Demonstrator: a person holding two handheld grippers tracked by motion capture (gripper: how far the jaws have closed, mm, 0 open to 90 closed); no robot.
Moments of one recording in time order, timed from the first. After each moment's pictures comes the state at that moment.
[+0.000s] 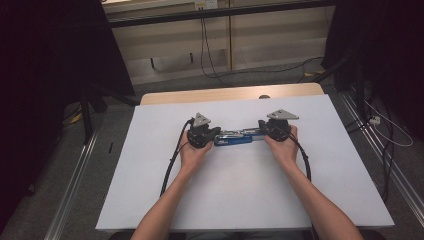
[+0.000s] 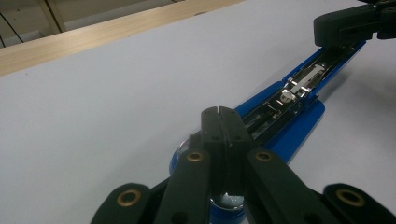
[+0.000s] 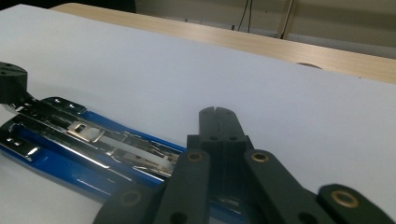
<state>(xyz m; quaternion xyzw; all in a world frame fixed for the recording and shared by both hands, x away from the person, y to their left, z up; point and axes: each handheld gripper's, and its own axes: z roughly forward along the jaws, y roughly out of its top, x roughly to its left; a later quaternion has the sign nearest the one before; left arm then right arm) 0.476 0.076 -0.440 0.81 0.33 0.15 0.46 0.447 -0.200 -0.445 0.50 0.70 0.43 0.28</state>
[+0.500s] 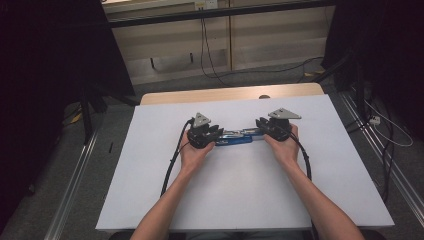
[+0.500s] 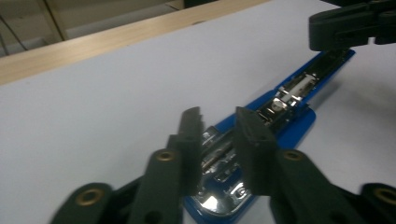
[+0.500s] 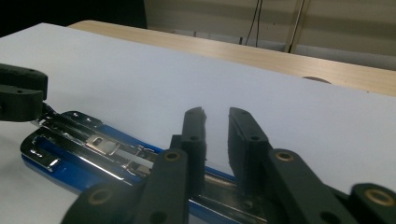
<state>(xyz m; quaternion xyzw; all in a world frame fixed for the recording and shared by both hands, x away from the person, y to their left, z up) 0.473 0.075 -0.435 0.80 0.34 0.16 0.47 0.445 -0.201 -0.440 0.49 0.69 0.46 0.28</state>
